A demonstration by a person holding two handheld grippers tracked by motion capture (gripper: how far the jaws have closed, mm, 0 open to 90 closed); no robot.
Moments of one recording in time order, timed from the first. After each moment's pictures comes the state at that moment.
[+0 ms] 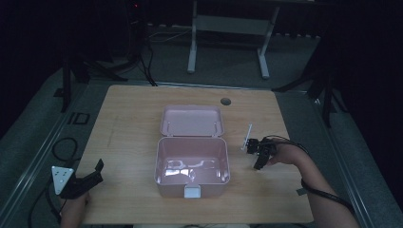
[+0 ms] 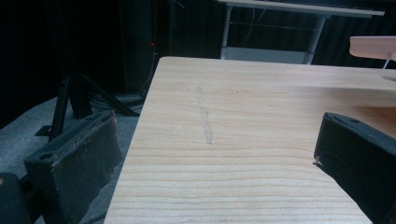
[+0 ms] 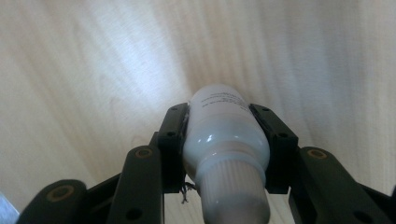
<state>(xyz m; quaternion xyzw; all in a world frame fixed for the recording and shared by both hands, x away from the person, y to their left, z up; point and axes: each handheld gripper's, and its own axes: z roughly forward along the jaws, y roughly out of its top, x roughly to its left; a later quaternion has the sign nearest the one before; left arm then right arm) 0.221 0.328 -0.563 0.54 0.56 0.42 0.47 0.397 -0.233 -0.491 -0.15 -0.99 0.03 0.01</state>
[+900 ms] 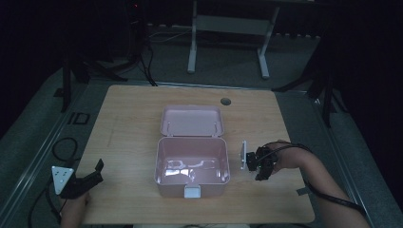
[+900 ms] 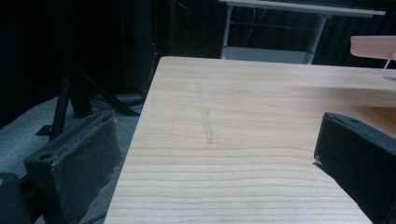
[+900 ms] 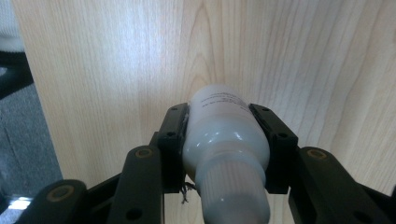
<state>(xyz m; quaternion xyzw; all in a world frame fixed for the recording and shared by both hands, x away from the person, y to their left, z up) 0.221 0.328 -0.563 0.54 0.56 0.42 0.47 0.349 -0.214 -0.466 0.04 -1.00 0.05 0.01</state>
